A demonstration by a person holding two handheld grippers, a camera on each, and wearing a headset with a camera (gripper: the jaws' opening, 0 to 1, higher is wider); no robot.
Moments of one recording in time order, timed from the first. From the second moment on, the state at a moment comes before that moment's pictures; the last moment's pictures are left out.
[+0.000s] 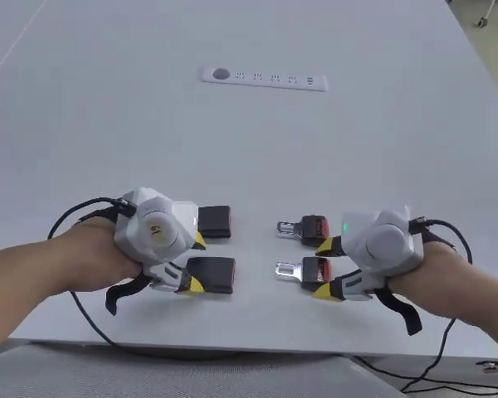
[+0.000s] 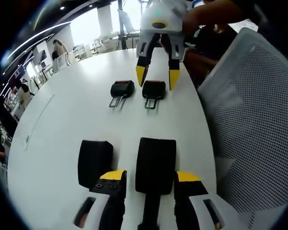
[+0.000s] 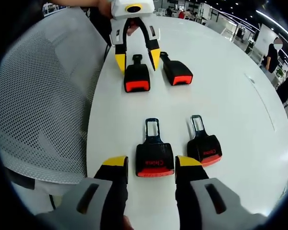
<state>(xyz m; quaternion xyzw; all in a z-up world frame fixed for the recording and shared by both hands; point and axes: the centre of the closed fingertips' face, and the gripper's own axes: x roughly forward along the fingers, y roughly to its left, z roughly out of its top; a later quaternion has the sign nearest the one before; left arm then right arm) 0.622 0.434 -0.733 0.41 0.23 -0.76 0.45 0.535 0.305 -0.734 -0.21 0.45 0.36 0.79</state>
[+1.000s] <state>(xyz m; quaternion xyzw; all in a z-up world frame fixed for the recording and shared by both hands) 0.621 0.441 -0.744 0.43 0.24 -0.76 0.43 0.534 0.302 -0.748 -0.26 0.48 0.41 0.73</state>
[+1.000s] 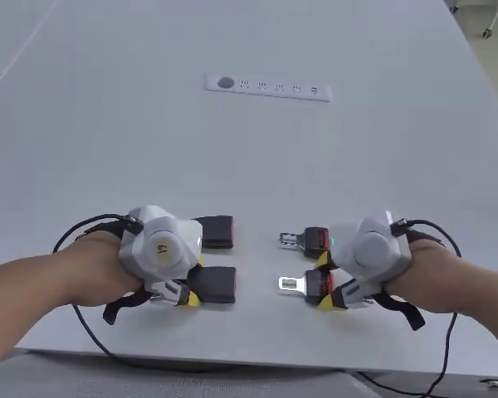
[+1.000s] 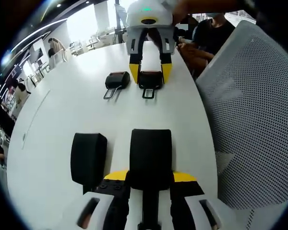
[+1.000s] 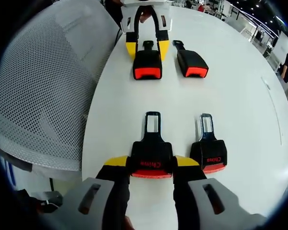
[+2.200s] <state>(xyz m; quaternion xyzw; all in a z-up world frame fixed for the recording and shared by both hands) 0.620 0.440 -0.746 0.43 0.26 -0.75 0.43 0.552 0.340 -0.746 -0.24 0.45 0.41 0.75</state>
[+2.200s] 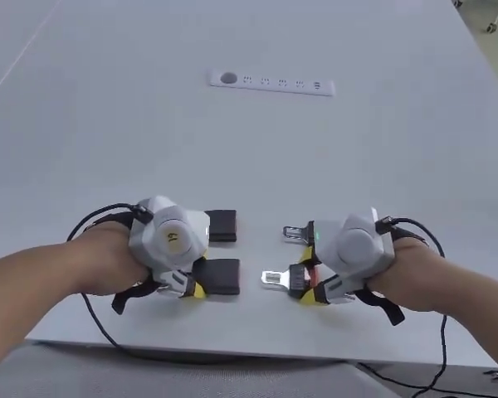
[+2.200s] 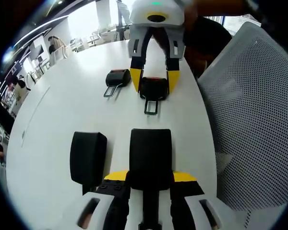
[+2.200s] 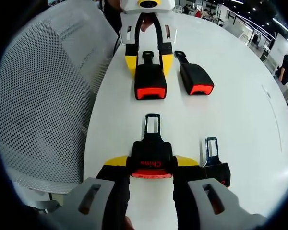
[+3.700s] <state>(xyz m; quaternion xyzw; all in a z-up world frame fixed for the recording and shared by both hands) 0.620 0.439 -0.746 0.45 0.25 -0.75 0.41 0.576 0.374 -0.746 -0.25 0.44 0.42 0.76</state>
